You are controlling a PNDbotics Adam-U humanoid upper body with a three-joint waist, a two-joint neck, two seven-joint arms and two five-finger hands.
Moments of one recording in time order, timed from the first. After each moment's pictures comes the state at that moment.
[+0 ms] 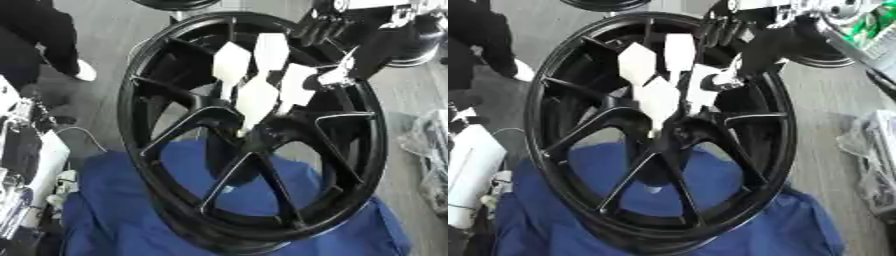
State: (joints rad) left arm -0.28 0.51 -0.20 -1.61 0.30 -0.13 0.18; right arm -1.00 -0.93 0.58 -1.78 0.18 0.49 0.74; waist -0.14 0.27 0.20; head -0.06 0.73
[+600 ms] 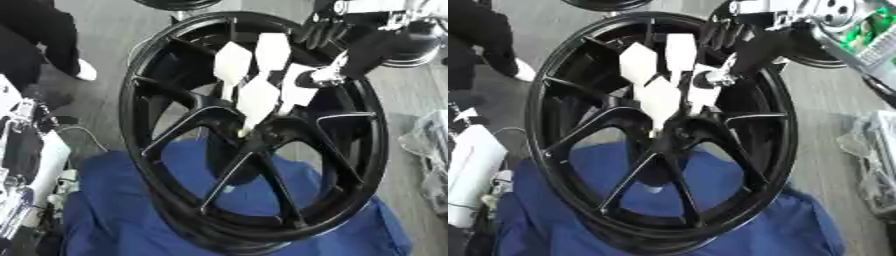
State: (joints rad) left arm -0.28 0.51 -0.21 -1.61 0.30 -0.13 0.17; right arm -0.99 -0.93 0.60 -1.78 0.23 0.51 0.72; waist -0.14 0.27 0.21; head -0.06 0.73
